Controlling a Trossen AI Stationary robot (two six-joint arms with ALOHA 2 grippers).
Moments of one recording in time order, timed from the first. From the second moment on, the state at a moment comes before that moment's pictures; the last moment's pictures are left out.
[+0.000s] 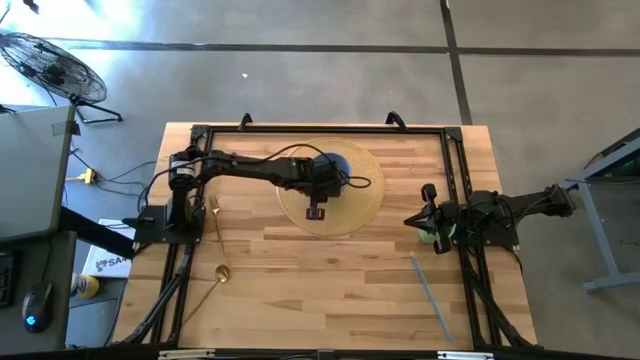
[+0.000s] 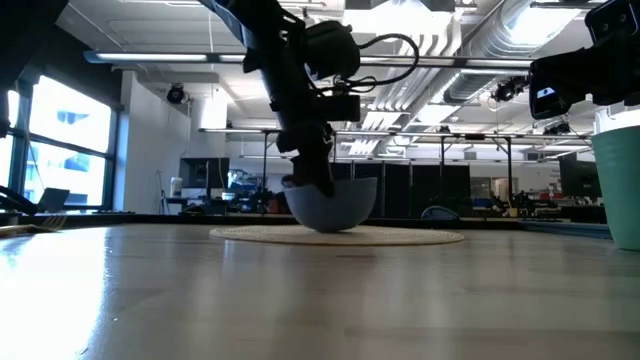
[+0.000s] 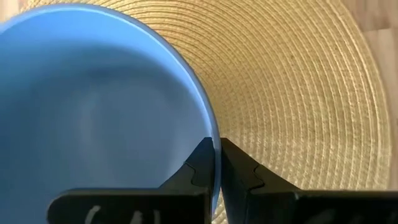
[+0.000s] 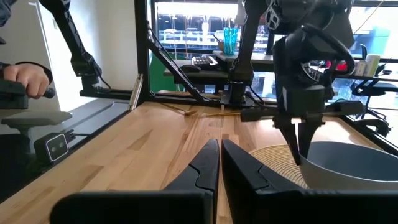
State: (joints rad) left arm 0.16 1.94 1.44 -0.55 -0.09 0.28; right arm 0.18 0.01 0.01 0.03 0.03 -0.03
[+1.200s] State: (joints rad) left arm 0.11 1.88 1.63 -0.75 -0.07 0.20; right arm 0.18 0.01 0.01 0.03 0.03 -0.03
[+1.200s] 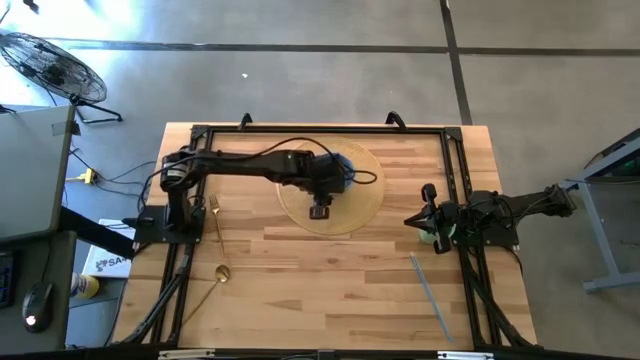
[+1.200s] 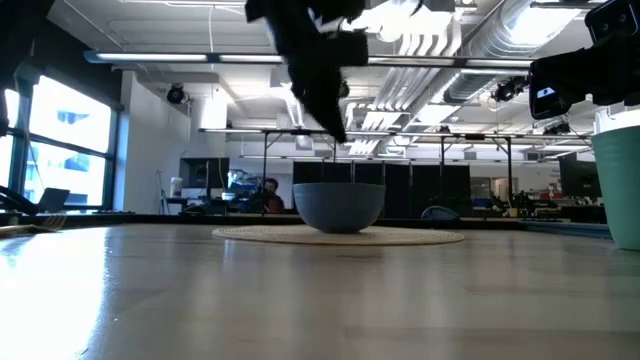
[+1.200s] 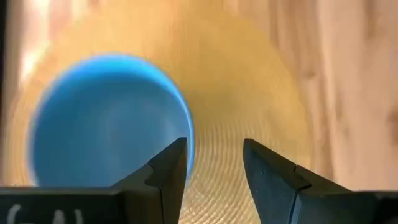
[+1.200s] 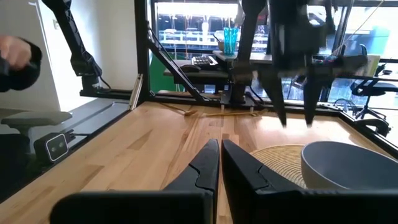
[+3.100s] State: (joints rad) left arm -0.86 1.64 1.09 -1.14 0.18 -1.44; right arm 0.18 0.01 0.01 0.03 0.03 -0.03
